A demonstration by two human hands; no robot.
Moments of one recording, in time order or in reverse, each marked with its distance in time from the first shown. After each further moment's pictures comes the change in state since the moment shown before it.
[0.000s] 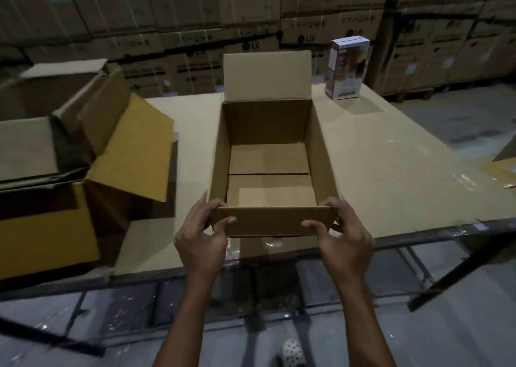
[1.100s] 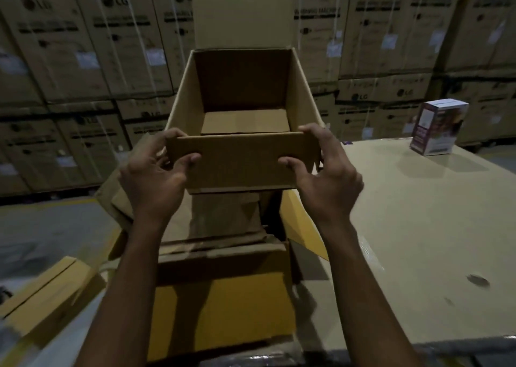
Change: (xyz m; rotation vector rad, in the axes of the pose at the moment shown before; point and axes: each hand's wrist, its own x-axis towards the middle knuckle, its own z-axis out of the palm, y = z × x) left_hand 0.353 -0.192 -0.433 0.020 0.221 0.231; right_hand 0.046 -0.451 0.360 0.072 0.130 -0.329
